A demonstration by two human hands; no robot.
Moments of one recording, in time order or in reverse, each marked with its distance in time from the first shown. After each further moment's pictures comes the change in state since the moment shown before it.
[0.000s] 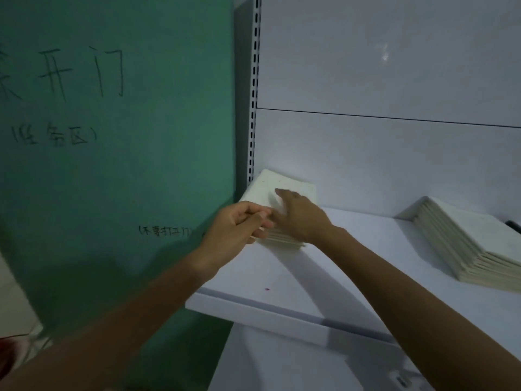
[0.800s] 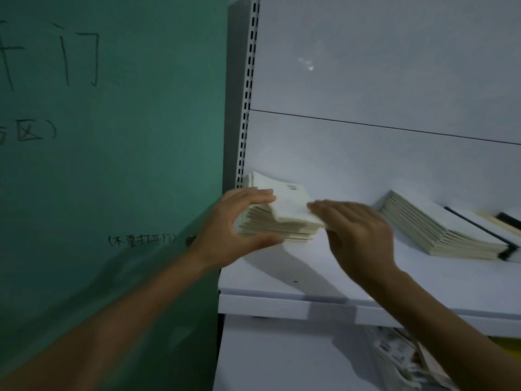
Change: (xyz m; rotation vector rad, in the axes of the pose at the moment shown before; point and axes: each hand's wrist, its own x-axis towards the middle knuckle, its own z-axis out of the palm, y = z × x) left_hand 0.011 -0.033 -0.068 0.214 -0.122 0.665; right_hand -0.101 -0.043 -0.017 -0.370 0.732 -0.289
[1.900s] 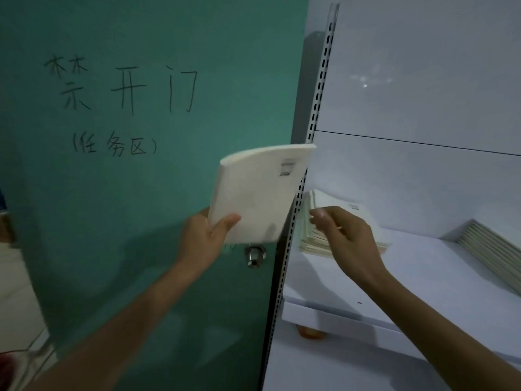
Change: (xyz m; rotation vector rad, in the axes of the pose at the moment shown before) left_hand -0.053 -0.031 -0.097 0.170 0.525 -0.394; right_hand 0.054 -0.079 0.037 0.848 -0.246 0.580
